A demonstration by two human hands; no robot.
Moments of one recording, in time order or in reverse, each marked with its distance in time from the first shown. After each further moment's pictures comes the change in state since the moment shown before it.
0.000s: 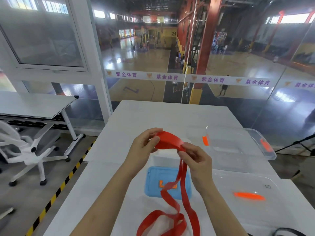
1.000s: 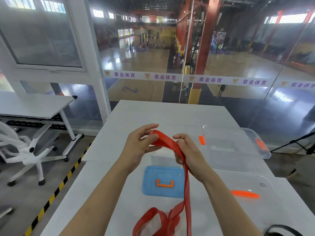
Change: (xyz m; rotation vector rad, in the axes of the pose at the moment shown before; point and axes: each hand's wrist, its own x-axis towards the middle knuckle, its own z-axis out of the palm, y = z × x) left_hand 0.001 0.027 0.010 -0.211 0.010 -0.116; right_hand 0.022 -0.038 -0.005 -0.242 -0.404 0.197
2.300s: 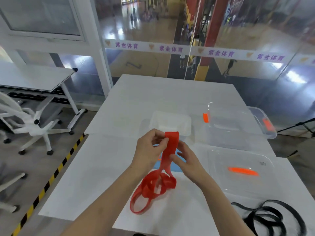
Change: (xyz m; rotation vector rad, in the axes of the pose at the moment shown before) left_hand -0.049 -0.081 0.029 0.277 0.141 0.001; right_hand -0.049 0.104 0.004 -0.265 -0.036 0.079
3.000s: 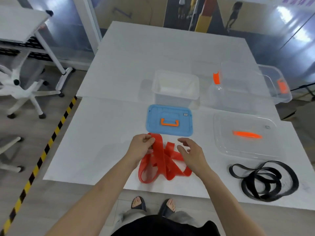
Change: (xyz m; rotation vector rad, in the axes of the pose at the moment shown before) left_hand -0.022 -0.173 -0.043 -0.047 -0.140 -0.652; right_hand -0.032 0.101 0.066 -0.262 0.134 0.373
